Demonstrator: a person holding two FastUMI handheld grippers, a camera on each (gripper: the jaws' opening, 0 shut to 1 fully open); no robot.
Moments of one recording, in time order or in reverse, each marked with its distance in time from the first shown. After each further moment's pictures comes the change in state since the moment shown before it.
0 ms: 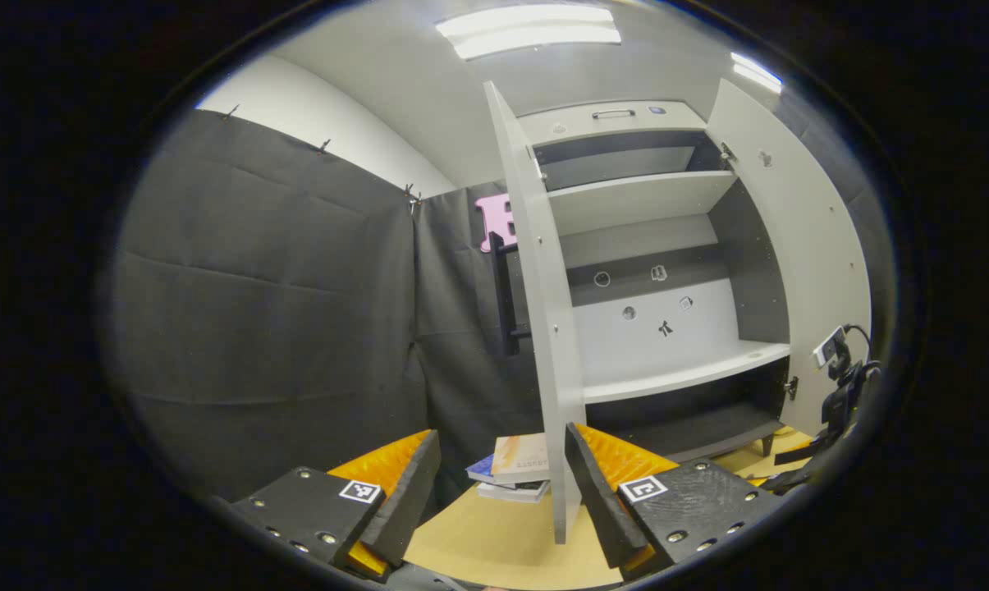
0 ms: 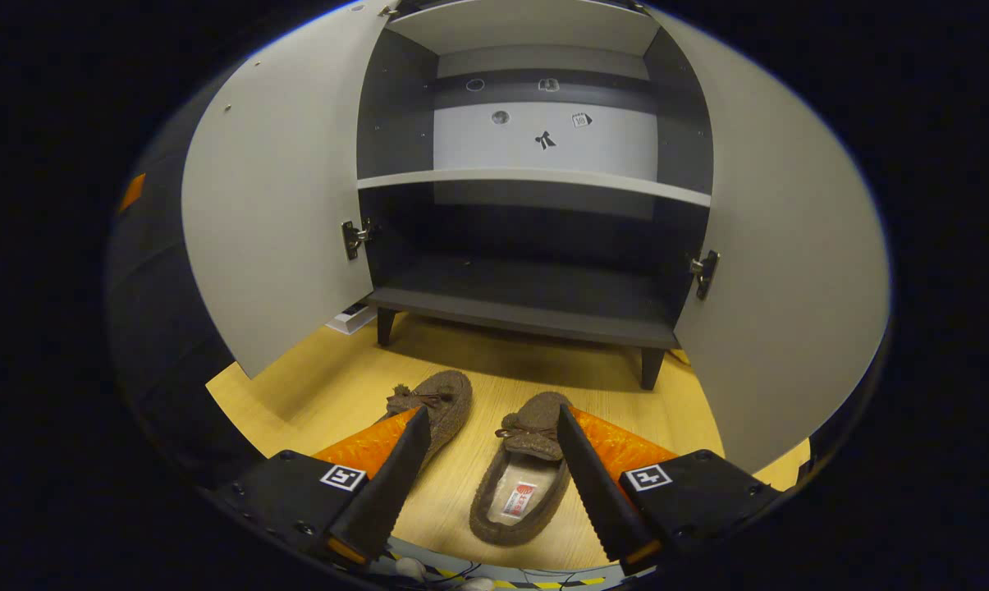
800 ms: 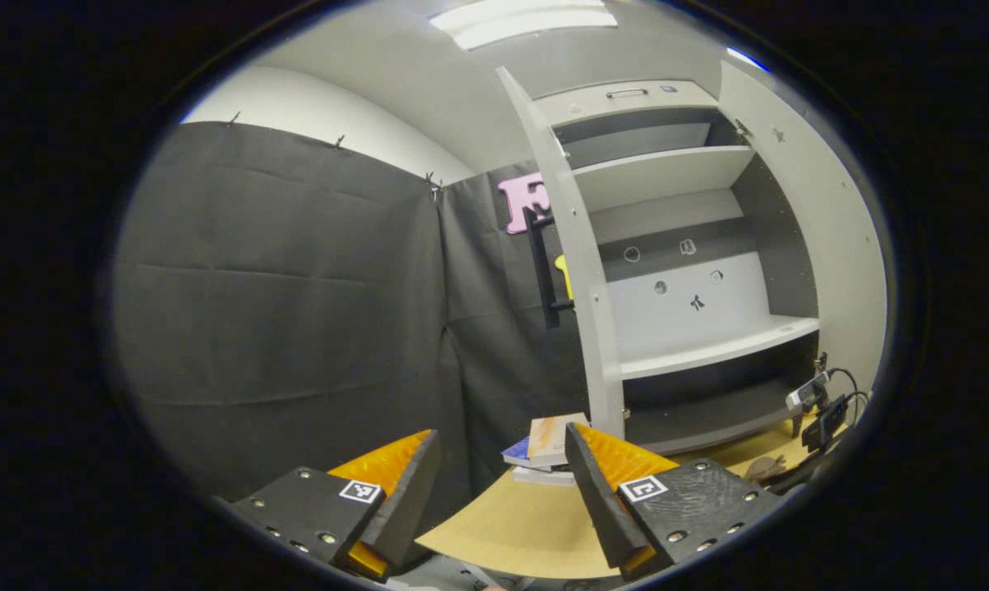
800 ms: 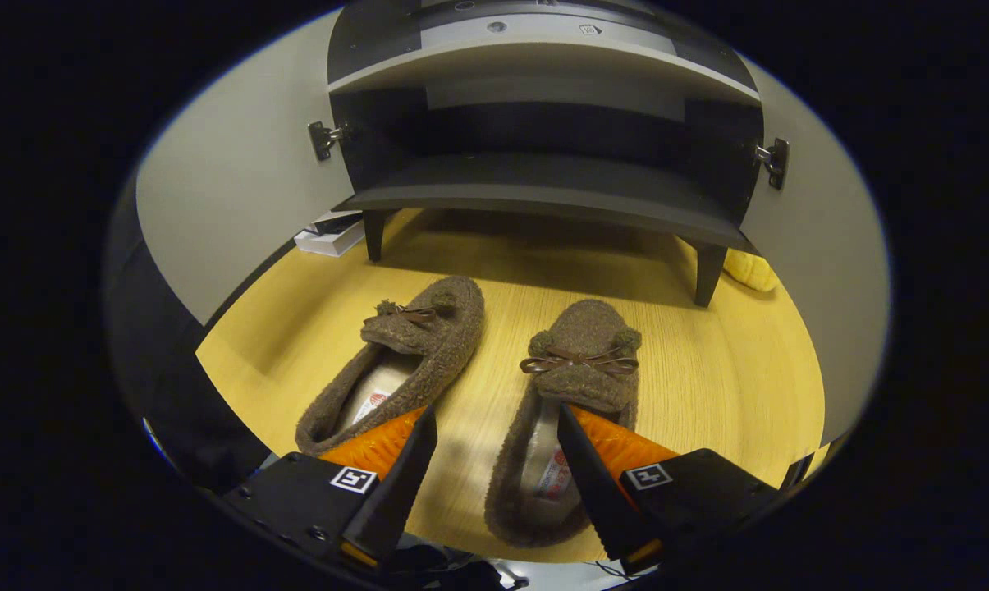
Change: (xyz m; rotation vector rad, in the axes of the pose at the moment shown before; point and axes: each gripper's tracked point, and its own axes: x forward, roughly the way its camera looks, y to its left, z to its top) left arm -0.008 0.010 -0.010 0.039 0.078 0.119; right arm 0.059 0.011 -0.079 0.042 0.302 0.037
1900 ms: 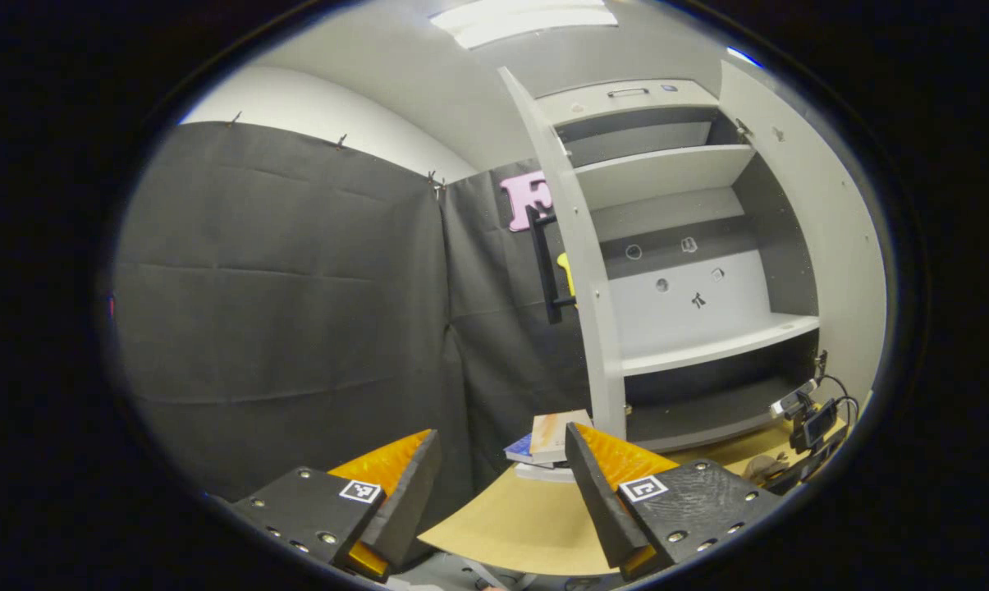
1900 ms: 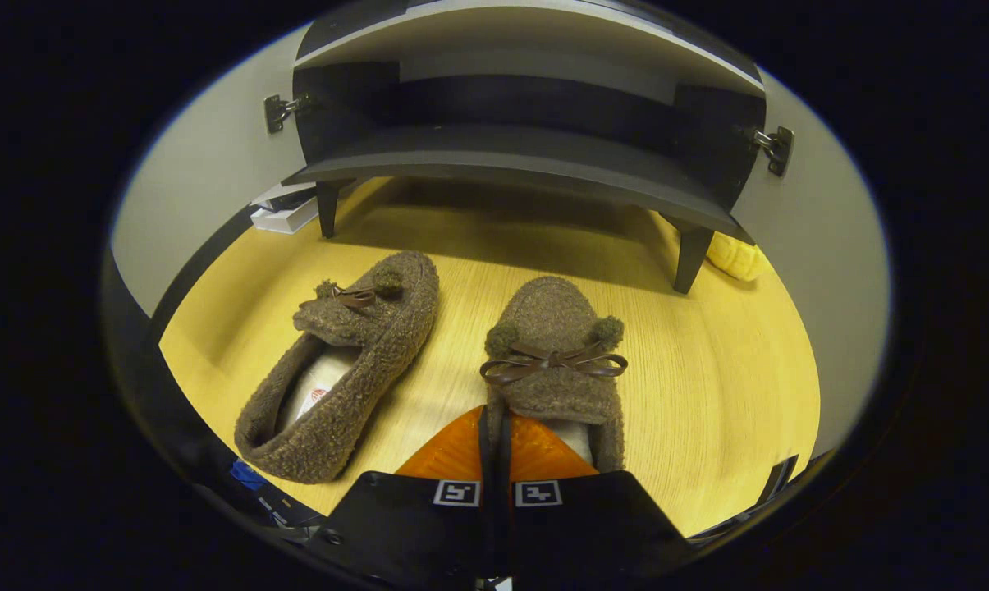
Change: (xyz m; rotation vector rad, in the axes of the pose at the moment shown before) left arm -0.003 0.000 0.001 0.001 0.001 -0.001; right arm 0.010 -0.026 0.001 -0.005 0.044 -0.108
